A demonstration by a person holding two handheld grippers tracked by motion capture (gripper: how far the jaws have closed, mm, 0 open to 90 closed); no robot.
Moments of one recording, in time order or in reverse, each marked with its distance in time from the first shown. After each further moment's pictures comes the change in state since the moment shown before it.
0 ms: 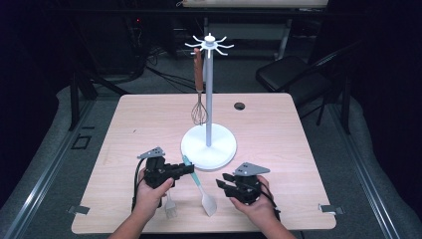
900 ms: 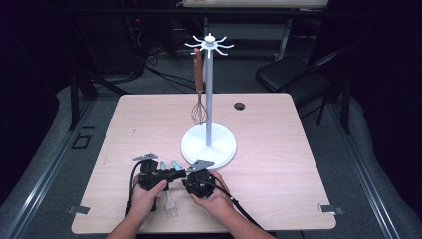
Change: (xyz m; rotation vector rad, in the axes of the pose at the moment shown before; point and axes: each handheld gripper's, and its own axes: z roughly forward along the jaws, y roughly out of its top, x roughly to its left) left arm 0.050 -0.035 -0.003 0.035 0.077 -0.180; right arm 0.063 0.025 0.109 0.156 0.020 -0.080
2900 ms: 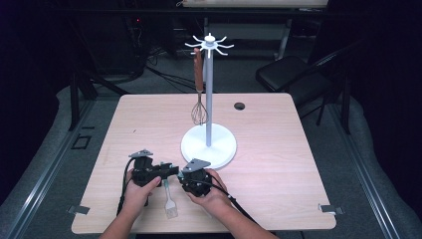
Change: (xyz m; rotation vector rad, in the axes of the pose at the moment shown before) left arm 0.015 0.011 -0.013 0.029 0.097 0.049; right arm 0.006 0.009 0.001 -0.058 -0.015 -0.078
